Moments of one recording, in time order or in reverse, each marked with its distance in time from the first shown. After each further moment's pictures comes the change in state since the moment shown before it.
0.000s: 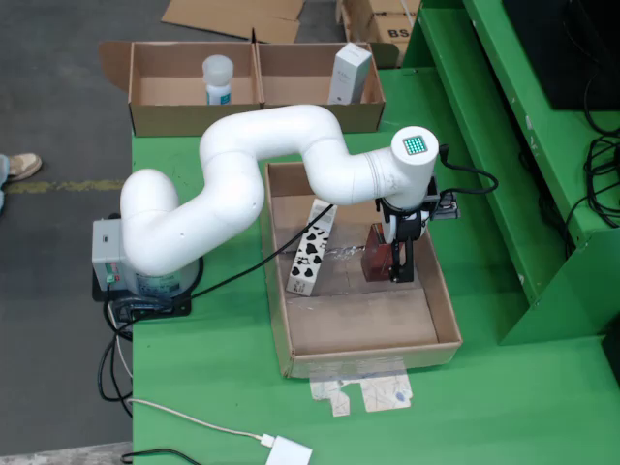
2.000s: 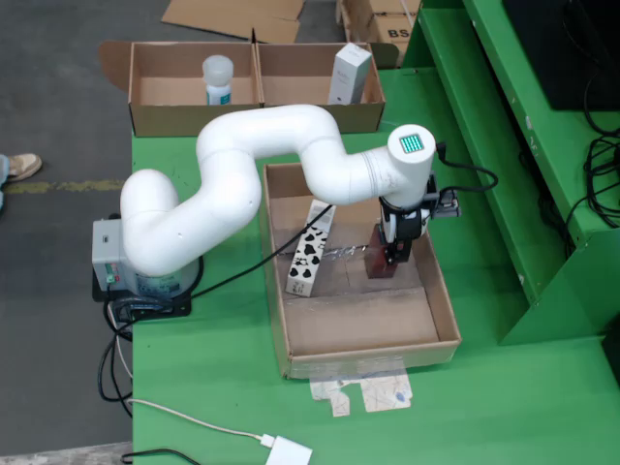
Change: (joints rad) arm 0.005 0.029 -0.054 0.047 -0.009 0.002
